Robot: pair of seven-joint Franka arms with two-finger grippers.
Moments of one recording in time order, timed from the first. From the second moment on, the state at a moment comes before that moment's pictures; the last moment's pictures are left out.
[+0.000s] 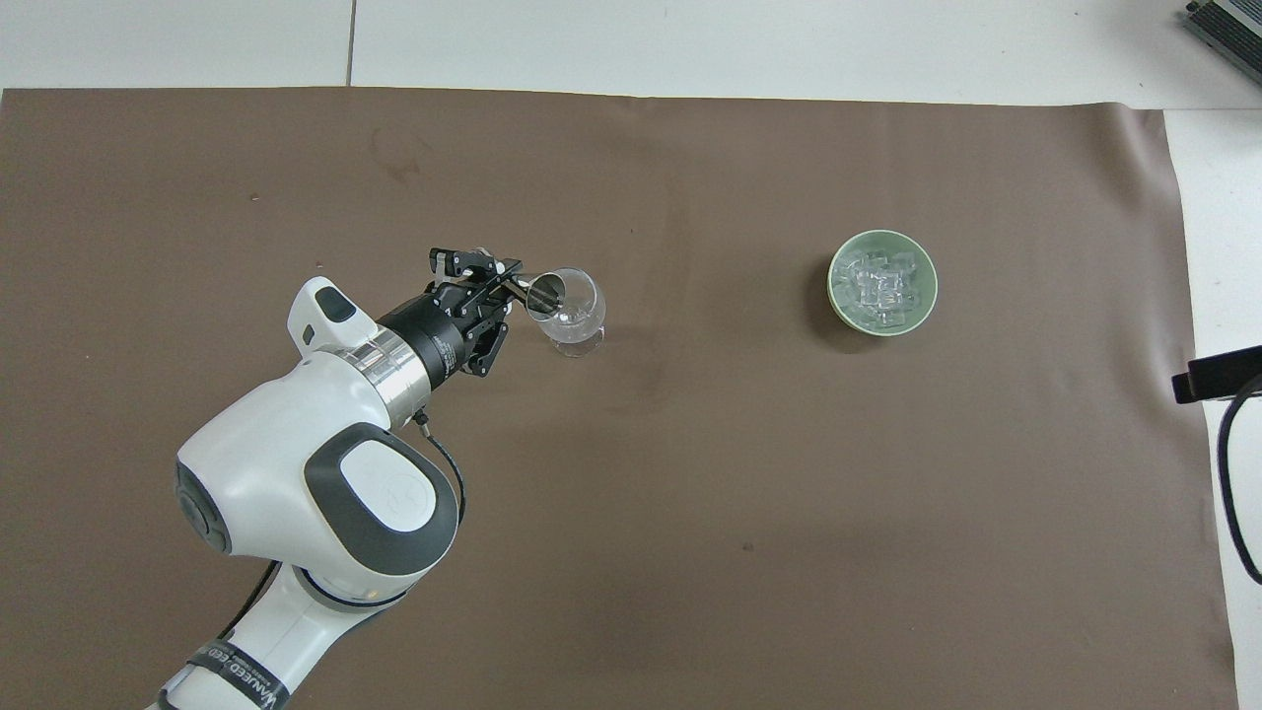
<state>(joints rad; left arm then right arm) -0.44 0.07 -0.15 -2.15 -1.30 3.06 -0.73 -0.13 -0.10 0.03 -1.59 -0.02 1.44 -0.13</state>
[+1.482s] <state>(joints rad) -0.47 0.10 -0.15 -2.13 -1.24 3.11 -0.65 -0.13 -0.10 0.03 -1.59 -0.01 1.46 -0.13</state>
